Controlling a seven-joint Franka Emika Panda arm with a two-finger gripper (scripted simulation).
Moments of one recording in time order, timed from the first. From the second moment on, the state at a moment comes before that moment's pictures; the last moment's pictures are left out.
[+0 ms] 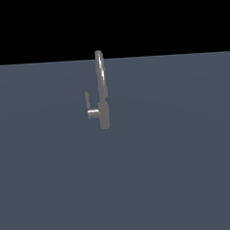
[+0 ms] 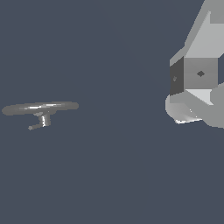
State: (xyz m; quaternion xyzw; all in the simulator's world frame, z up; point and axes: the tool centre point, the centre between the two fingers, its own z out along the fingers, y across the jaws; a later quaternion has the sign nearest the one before) arm -0.249 0.009 0.472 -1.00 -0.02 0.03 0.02
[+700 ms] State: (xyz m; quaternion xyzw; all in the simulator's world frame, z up) arm -0.244 0.017 0.498 -1.00 0.03 -0.02 0.00
